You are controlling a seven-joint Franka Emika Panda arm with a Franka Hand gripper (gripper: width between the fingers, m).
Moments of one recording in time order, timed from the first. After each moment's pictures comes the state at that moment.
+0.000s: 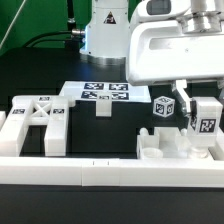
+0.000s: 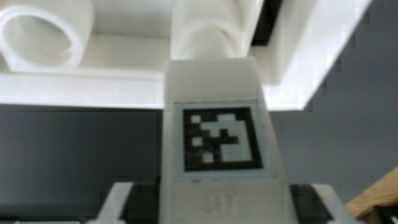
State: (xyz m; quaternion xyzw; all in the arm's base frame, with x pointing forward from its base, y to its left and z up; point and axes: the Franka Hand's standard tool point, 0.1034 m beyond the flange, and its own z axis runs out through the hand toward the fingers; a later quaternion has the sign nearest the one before) arm 0.644 0.098 0.088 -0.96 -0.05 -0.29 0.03
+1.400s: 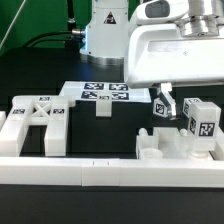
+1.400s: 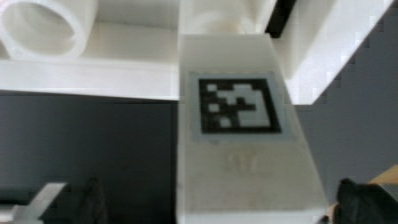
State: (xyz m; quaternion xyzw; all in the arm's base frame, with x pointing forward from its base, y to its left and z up) arm 0.650 0.098 0.098 -0.95 -0.06 -0.30 0.02
